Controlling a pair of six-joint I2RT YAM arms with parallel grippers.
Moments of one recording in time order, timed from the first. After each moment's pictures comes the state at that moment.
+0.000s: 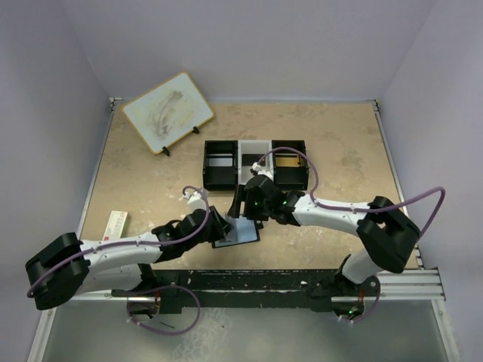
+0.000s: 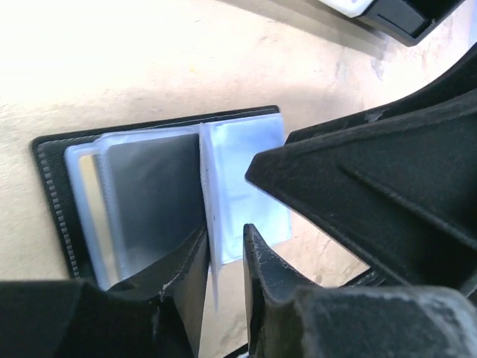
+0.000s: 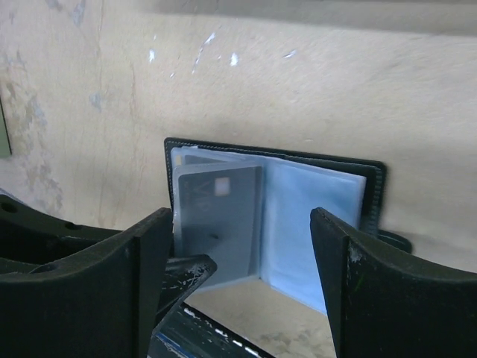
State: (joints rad) left arm -1.00 1.08 0.31 0.13 -0.28 -1.14; right arm 0.93 1.57 0.86 -0.12 0.06 0.91
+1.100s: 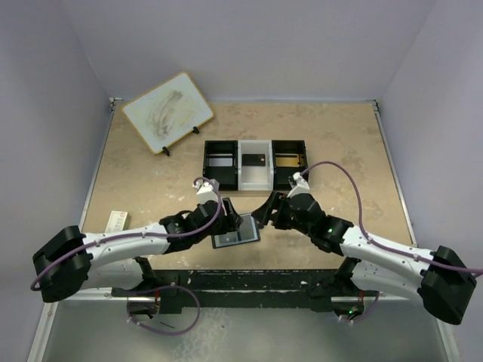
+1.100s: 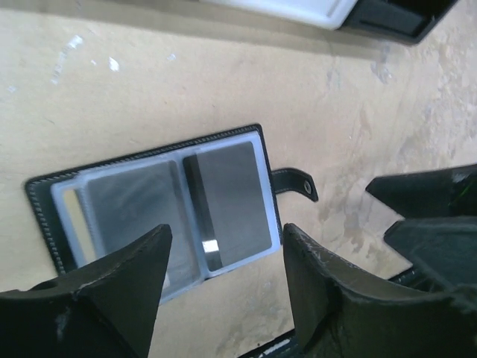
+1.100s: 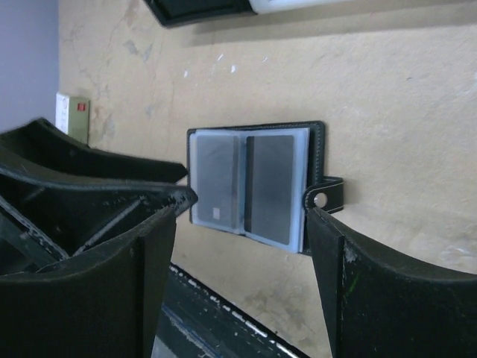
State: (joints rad) left arm -1.03 1.18 0.51 0.00 -0.33 -1.04; right arm 0.88 0.97 0.46 -0.02 0.14 0.94
